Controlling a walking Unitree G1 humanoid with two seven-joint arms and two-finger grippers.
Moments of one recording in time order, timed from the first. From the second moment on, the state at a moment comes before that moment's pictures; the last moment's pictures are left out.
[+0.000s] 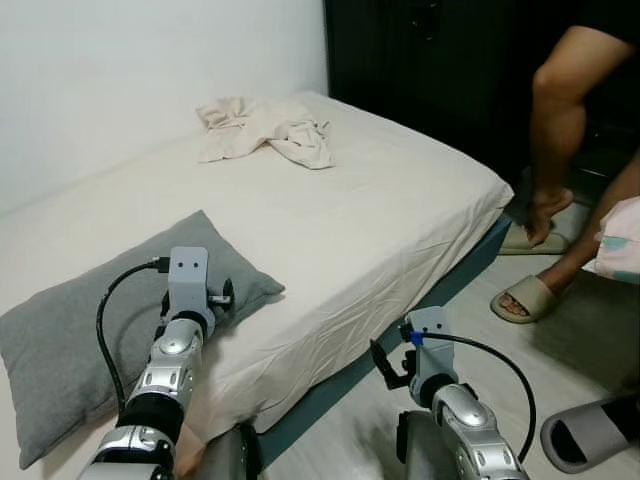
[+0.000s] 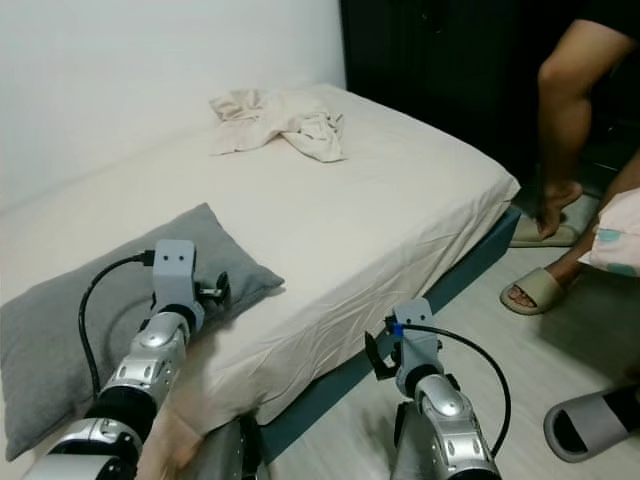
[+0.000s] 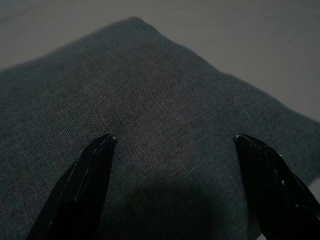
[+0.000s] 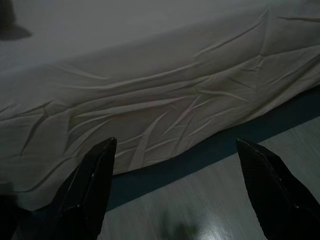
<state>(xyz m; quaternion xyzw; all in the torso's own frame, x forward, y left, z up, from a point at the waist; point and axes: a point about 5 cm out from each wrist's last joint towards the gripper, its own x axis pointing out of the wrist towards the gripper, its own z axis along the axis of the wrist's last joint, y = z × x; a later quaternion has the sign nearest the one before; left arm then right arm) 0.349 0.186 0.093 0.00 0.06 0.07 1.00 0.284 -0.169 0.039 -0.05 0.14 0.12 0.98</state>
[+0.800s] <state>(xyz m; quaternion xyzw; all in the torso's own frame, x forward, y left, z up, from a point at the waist) 0.346 0.246 0.104 -0.11 0.08 0.27 0.95 0.282 -0.178 0.039 -0.05 0.15 0.11 0.98</state>
